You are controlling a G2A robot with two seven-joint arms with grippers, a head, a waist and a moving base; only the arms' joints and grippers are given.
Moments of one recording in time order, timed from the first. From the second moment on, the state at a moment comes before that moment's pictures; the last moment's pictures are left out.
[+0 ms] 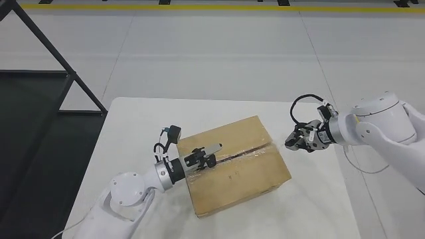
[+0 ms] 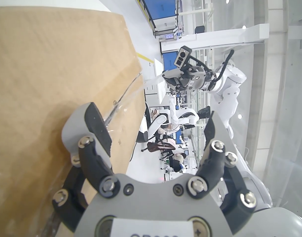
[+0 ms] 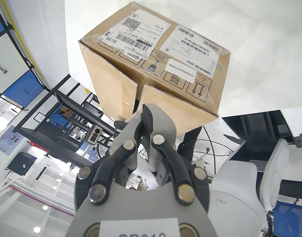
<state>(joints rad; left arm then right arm) 0.99 -1.14 -1.15 -1.64 -0.25 -0.01 -0.68 0.05 -0.62 0.27 -1.51 1.33 1.01 0.35</state>
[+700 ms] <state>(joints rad) 1.00 -1.14 -1.16 -1.66 -0.25 -0.02 -0.69 0.11 -0.72 0.18 -1.36 1.33 1.01 0.37</state>
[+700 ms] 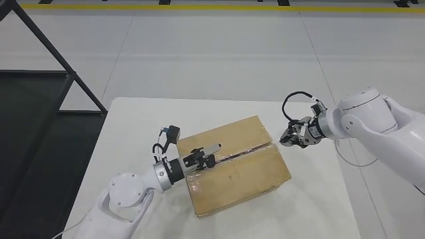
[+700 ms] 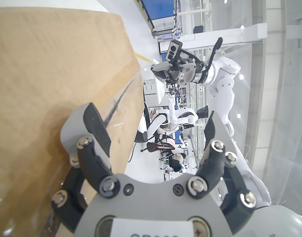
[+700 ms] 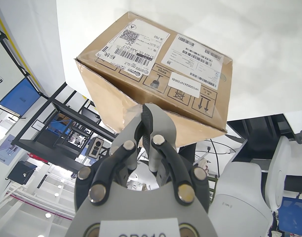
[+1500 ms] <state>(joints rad) 1.02 -1.14 -1.18 -1.68 -0.24 -0.02 -0.70 0.11 -0.76 0.20 -1.28 1.30 1.01 0.40</state>
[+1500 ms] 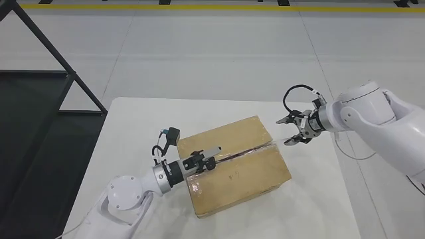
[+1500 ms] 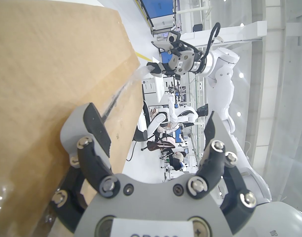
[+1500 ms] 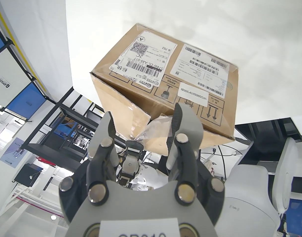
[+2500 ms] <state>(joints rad) 1.08 -1.14 -1.26 -1.77 -0.26 -0.06 -0.67 -0.07 -0.64 0.47 -1.46 1.20 0.70 0.52</state>
